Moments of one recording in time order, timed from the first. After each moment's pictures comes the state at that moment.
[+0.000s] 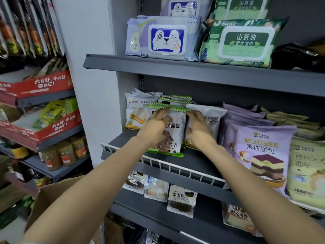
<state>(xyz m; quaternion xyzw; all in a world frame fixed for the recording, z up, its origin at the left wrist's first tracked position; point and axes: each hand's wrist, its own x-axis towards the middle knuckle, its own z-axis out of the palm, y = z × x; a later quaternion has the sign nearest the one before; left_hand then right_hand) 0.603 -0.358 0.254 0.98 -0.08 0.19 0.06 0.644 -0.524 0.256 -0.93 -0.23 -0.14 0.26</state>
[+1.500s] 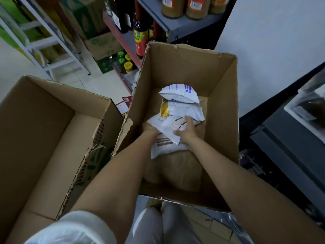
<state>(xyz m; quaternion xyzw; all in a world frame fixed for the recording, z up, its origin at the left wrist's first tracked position) 0.411 -0.033 -0.236 0.60 0.65 -0.10 0.45 0.502 -0.121 -0.237 -0.83 -0.15 0.42 0.34</state>
